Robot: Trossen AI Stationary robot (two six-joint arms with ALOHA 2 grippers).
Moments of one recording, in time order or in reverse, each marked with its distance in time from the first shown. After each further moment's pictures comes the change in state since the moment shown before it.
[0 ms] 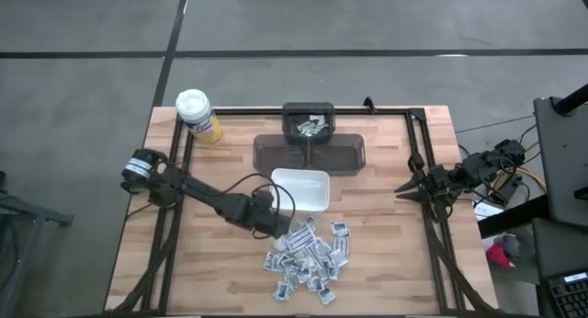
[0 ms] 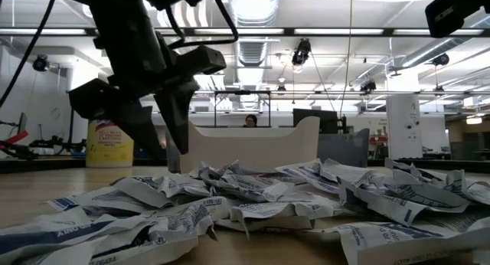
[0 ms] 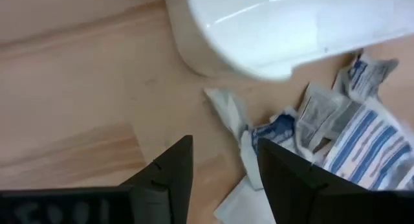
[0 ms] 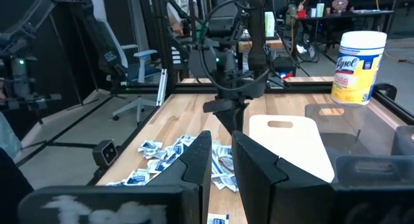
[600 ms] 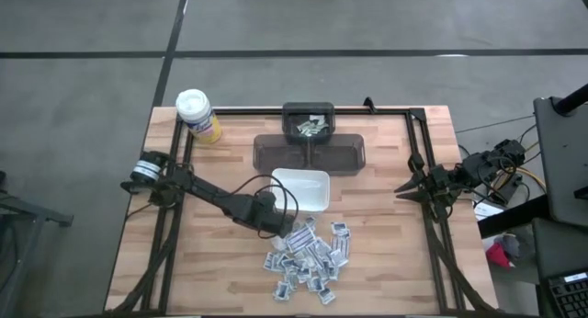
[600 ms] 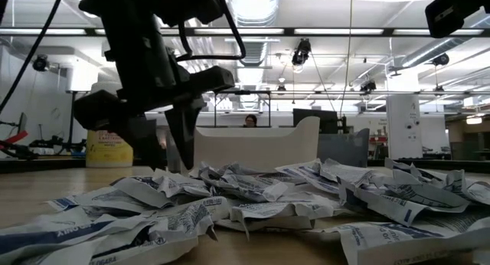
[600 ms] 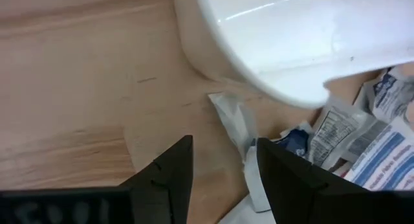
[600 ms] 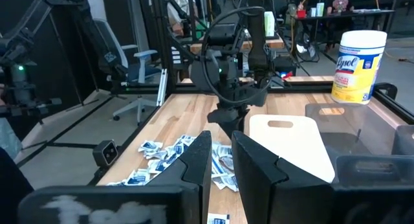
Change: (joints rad) left arm 0.021 0.069 0.033 -0.001 0.022 -0.068; right arm 0.000 0.000 0.000 0.000 0.000 0.004
